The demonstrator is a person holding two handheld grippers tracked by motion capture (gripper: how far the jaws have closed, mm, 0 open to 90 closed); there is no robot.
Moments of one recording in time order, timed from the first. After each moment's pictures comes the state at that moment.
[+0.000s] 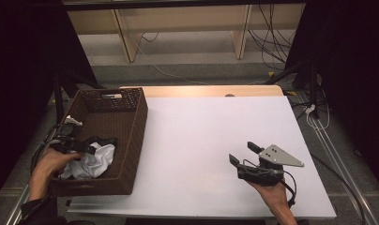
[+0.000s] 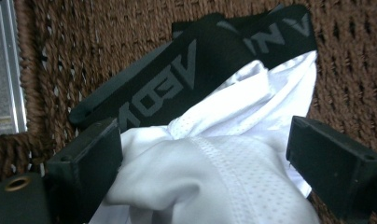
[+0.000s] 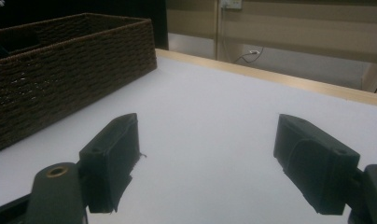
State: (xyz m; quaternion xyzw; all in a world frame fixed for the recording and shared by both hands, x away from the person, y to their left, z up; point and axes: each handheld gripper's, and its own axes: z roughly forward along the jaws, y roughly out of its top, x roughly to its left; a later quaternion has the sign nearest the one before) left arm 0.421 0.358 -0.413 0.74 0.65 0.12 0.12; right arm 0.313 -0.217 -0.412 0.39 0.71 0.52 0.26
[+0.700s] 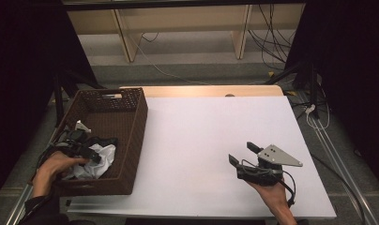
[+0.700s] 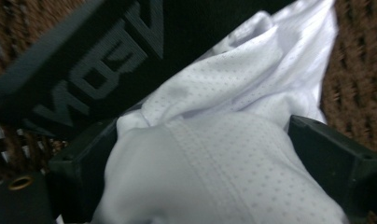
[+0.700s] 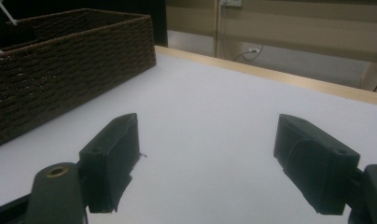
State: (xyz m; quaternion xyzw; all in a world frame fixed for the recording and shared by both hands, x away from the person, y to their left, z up) left arm 0.430 0.352 -0.442 0.78 0.62 0.05 0.08; right arm 0.314 -0.216 -0.414 0.39 0.72 0.52 0.26
